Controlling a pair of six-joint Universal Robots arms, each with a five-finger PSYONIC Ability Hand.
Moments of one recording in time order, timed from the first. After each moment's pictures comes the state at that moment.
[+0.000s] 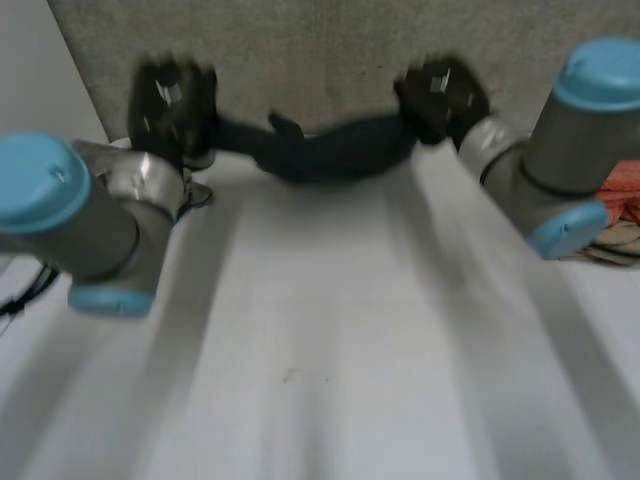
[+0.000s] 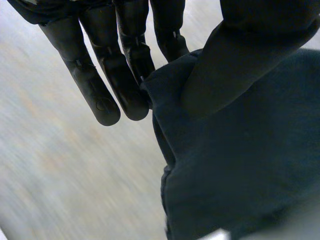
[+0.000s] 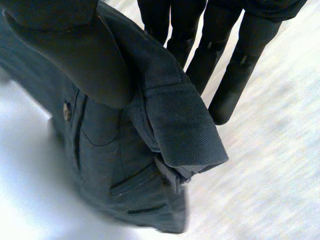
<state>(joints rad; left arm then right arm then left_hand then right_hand) 4.28 -2.00 -1.44 3.71 -1.58 3.47 1.97 -0.84 0.83 -0.04 1.28 2.68 1.14 1.20 1.19 1.20 1.01 1.06 1.17 1.20 1.20 1.00</state>
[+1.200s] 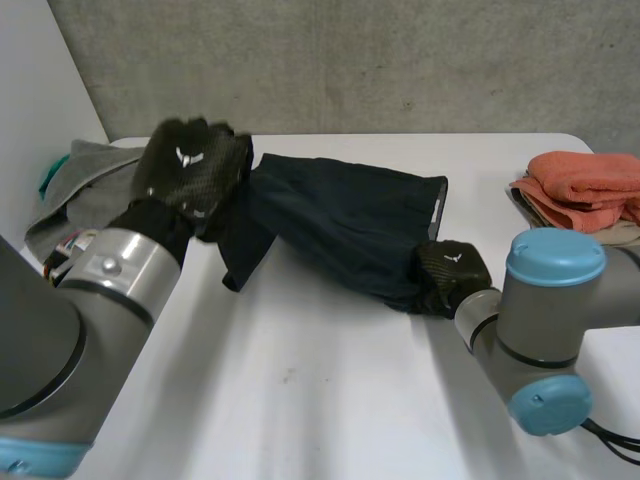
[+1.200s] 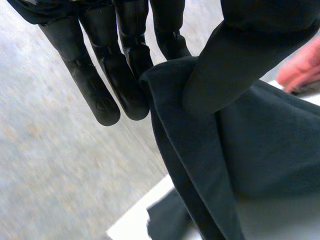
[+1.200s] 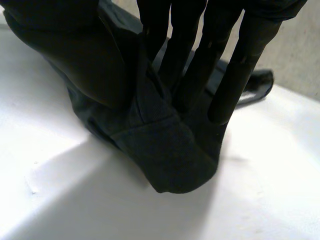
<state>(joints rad) 4.15 -1.63 -1.71 3.42 -1.58 3.47 2.03 -0.98 1.57 -0.27 1.56 3.03 1.14 1.20 1.19 1.20 1.01 1.11 1.17 1.18 1.19 0.98</state>
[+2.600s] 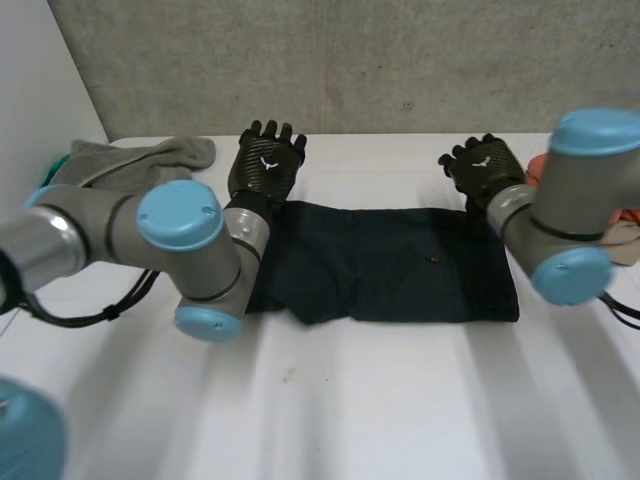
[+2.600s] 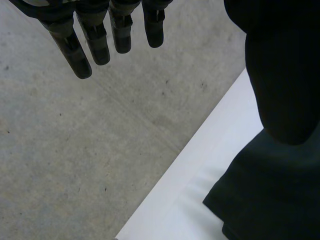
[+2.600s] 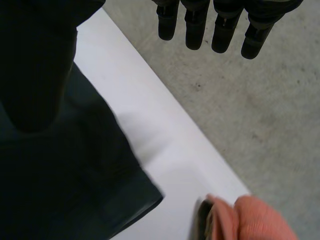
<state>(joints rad) 4.12 -2.36 -1.11 3.59 -1.64 3.68 1.90 -0.86 1.03 0.03 1.51 2.58 0.19 0.20 0.21 0.20 0.05 0.23 0.21 0.21 0.21 0.04</state>
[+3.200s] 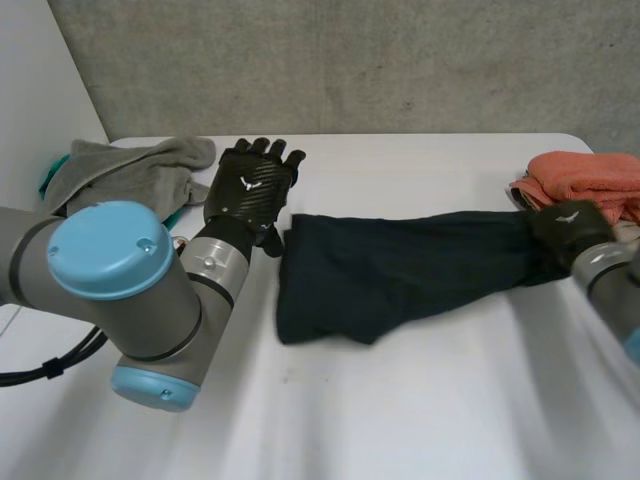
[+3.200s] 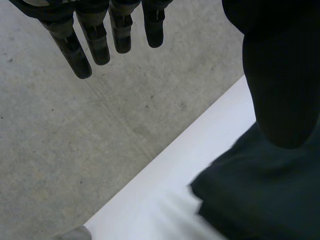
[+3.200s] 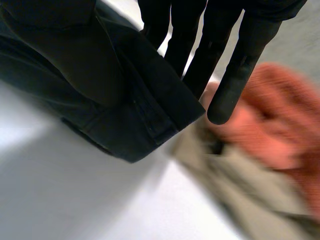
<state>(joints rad) 4.09 -2.02 -1.51 3.59 -1.64 3.50 1.67 -1.12 1.57 -0.14 1.48 2.56 0.19 0.20 0.21 0.20 0.05 1.04 1.16 1.18 1.19 0.96</state>
